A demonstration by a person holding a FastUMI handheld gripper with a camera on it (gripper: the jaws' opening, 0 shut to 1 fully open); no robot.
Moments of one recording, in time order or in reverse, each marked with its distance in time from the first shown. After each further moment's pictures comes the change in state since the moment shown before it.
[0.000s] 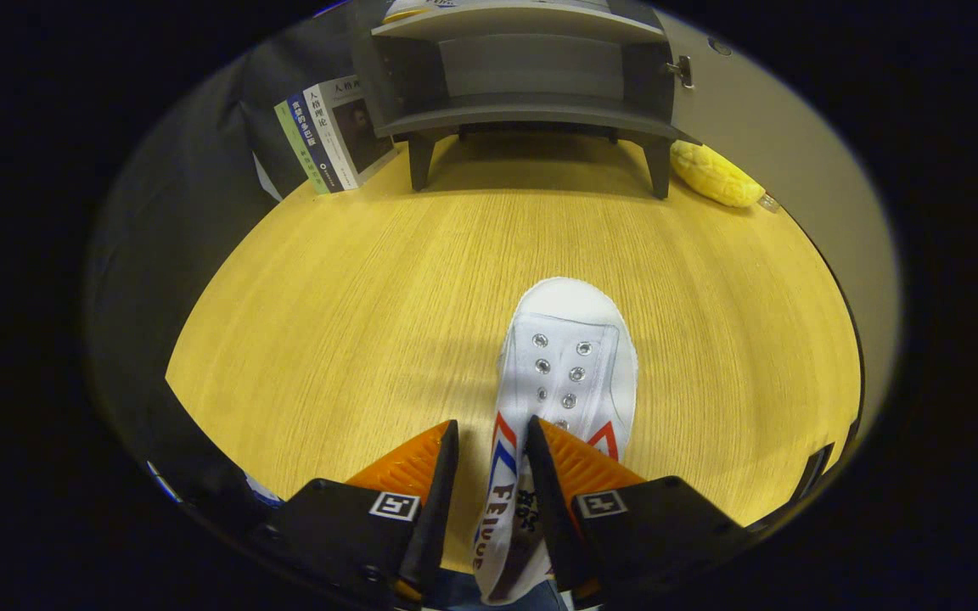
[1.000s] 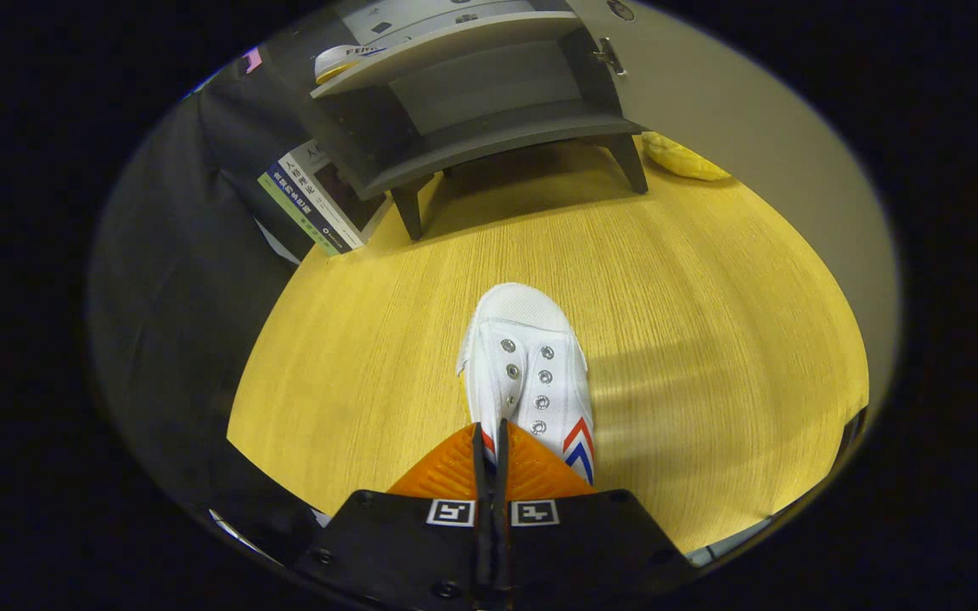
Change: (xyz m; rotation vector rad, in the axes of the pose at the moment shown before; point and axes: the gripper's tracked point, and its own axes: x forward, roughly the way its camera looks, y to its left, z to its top) arm -0.026 0.009 0.033 0.213 -0.076 0.193
